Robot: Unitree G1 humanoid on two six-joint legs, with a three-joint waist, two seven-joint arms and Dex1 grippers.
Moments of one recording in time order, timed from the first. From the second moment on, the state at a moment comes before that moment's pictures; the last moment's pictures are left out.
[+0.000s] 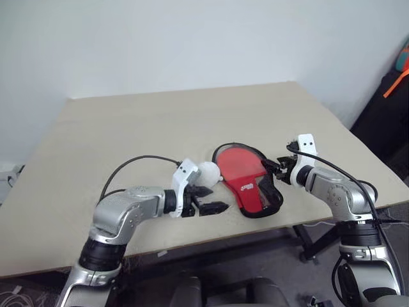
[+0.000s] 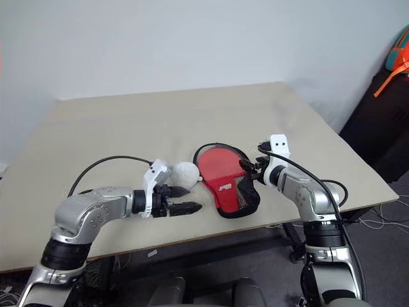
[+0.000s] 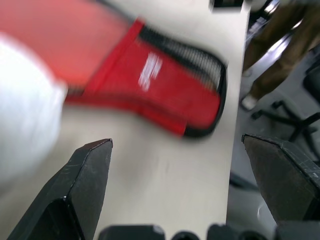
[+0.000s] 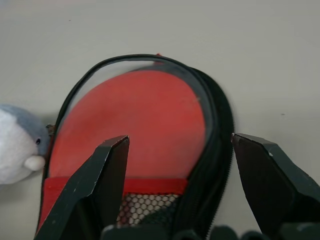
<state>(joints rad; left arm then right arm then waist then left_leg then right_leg) -0.35 0.48 -0.10 -0.32 -0.57 1.16 -0.71 -0.50 -0.37 -0.05 0.03 0.47 0.89 0.33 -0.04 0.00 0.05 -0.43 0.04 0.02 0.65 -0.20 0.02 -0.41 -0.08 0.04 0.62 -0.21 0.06</state>
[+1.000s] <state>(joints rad) -0.63 -0.13 0.35 0.11 -0.54 1.61 -0.18 -0.51 -0.32 -0.12 0.03 0.43 0.85 0.28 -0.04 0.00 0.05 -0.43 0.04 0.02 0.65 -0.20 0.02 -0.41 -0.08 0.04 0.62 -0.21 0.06</state>
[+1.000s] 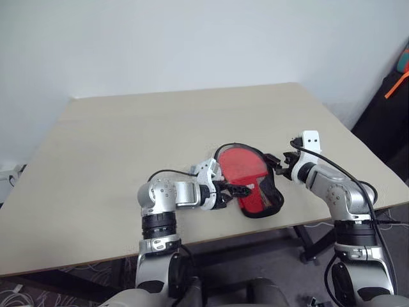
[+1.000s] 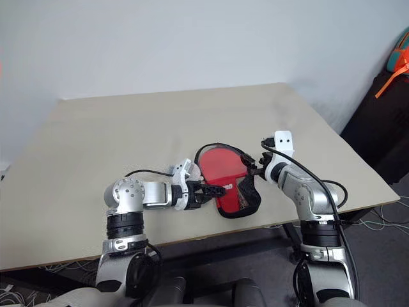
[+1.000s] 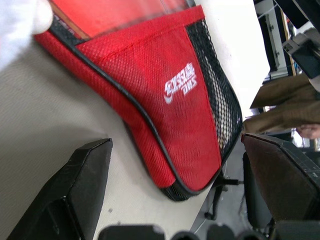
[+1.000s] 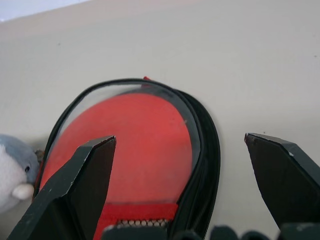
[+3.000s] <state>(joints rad) -0.57 0.20 0.11 0.29 -1.27 1.60 0.13 -0.50 -0.28 -0.16 0.02 0.40 0.83 0.22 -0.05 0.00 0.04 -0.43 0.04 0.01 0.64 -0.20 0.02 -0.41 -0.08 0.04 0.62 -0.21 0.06</state>
